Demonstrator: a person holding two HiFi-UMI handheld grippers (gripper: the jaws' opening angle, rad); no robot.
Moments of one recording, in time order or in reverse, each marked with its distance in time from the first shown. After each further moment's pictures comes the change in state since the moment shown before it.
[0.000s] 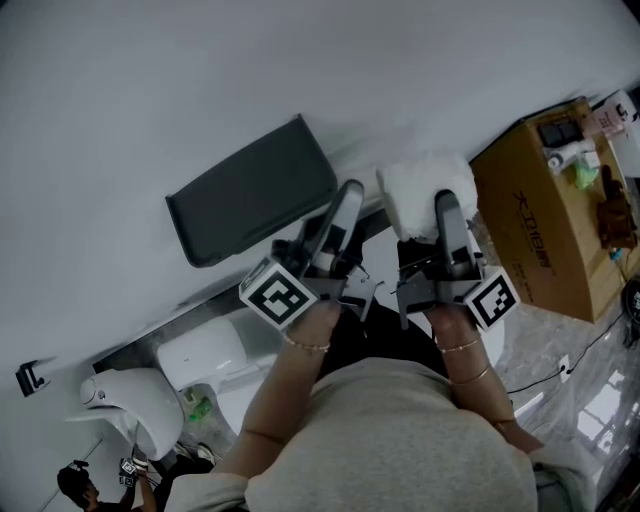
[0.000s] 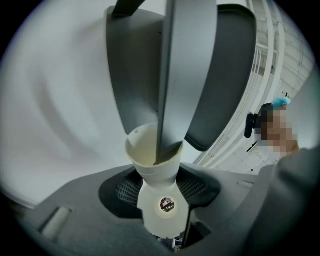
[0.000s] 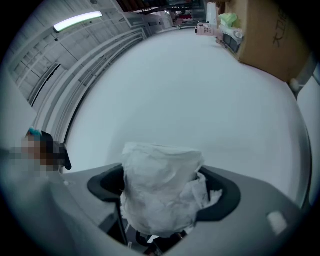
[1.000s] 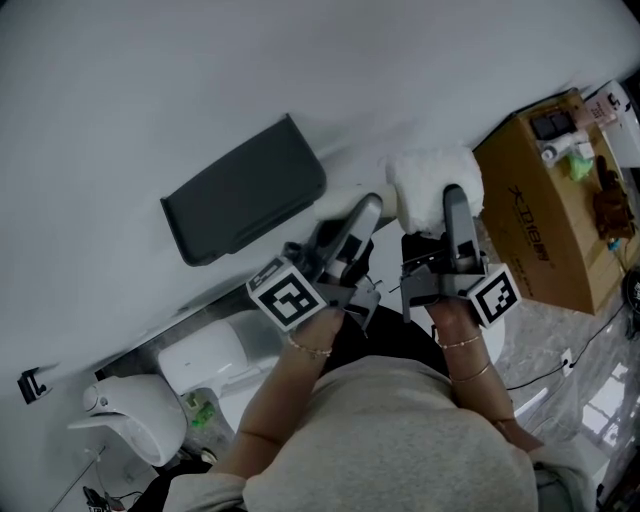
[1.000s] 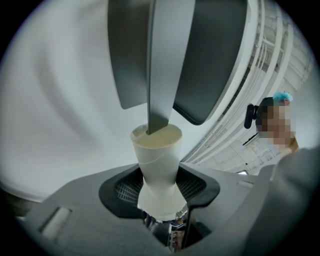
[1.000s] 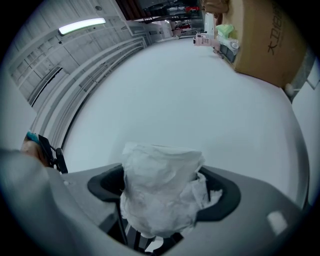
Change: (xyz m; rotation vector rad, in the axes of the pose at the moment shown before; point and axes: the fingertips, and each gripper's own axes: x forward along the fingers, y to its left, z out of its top) left arm -0.006 -0.008 -0.032 -0.022 0.142 -0.034; right arm -0.011 -0.002 0.010 -0.004 -0.088 -0.031
